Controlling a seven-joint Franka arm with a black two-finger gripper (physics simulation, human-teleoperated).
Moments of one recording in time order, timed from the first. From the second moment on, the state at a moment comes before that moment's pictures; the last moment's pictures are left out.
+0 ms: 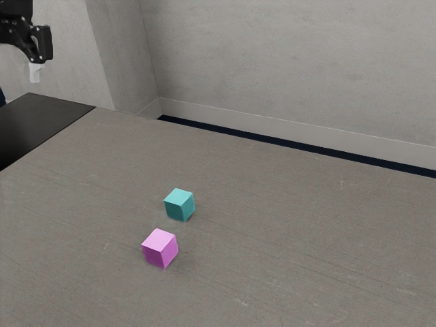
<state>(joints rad) -0.86 0.11 1.10 -1.09 0.10 0.85 0.02</state>
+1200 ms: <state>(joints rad) -0.22 0.68 0.32 -1.33 -0.08 1.82 -0.13</state>
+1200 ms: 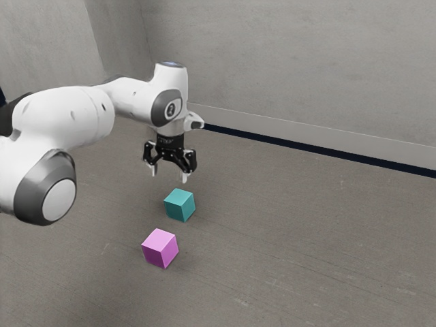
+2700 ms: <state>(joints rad) -0.27 0.74 0.33 -1.45 -0.13 1.99 -0.13</state>
